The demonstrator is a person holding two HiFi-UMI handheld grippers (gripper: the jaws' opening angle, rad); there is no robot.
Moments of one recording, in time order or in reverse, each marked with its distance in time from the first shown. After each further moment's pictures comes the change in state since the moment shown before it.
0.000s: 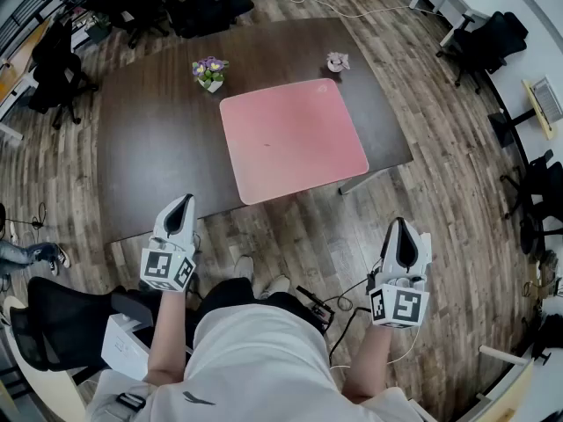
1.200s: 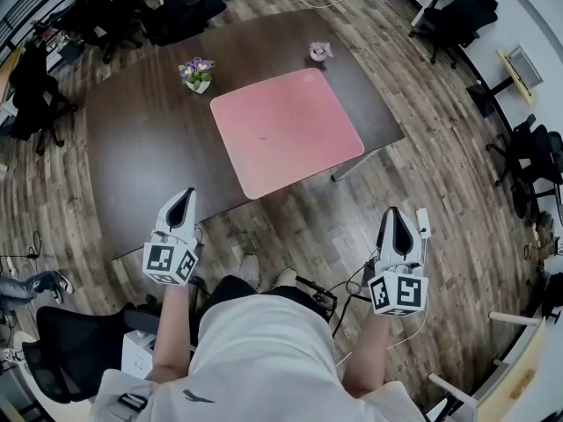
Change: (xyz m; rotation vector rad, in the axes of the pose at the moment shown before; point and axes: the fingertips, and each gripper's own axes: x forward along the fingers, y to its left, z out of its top) left arm 0.000 0.022 -0.003 -0.031 -0.019 -0.109; right arm -0.024 0.041 -0.003 0.099 0.017 -0.071
